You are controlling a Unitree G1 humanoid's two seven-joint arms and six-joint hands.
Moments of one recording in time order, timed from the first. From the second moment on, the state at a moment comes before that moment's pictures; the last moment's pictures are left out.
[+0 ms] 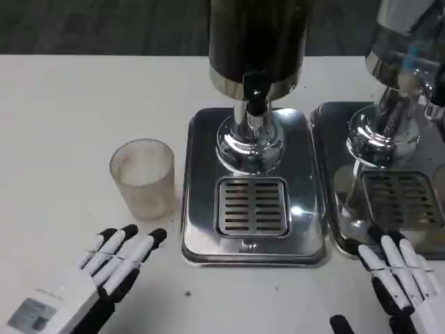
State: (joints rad) left arm 0.39 0.72 -0.06 0.18 0.81 -0.78 0.43; right arm 0.60 -0.47 0.23 -0.07 -0.93 -0.37 -0.72
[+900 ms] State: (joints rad) left arm 0.35 0.70 -0.02 0.19 0.71 -0.78 0.42; right arm 0.57 -0.46 0.22 -0.05 -0.89 -0.38 -0.70
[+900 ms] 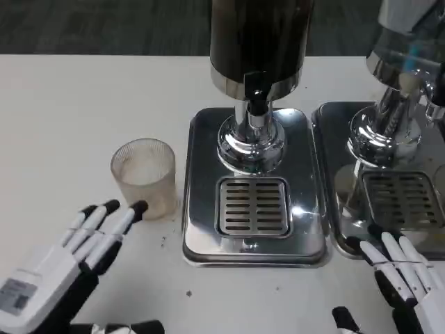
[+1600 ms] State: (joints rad) left arm -0.03 0.60 -0.02 0.55 0.47 -0.83 0.31; right arm 0.55 -0.39 0.22 -0.07 -0.89 -0.39 -0.69
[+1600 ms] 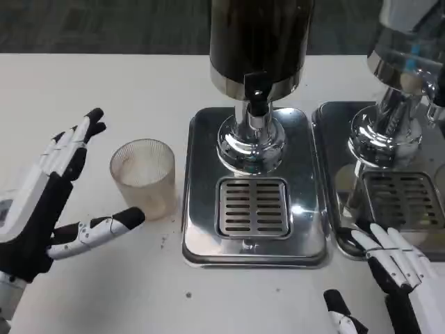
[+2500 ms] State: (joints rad) left arm -0.26 0.55 -0.05 0.87 0.26 -0.79 0.03; right arm 0.52 -0.40 0.21 -0.04 -0.84 -0.45 -0.66
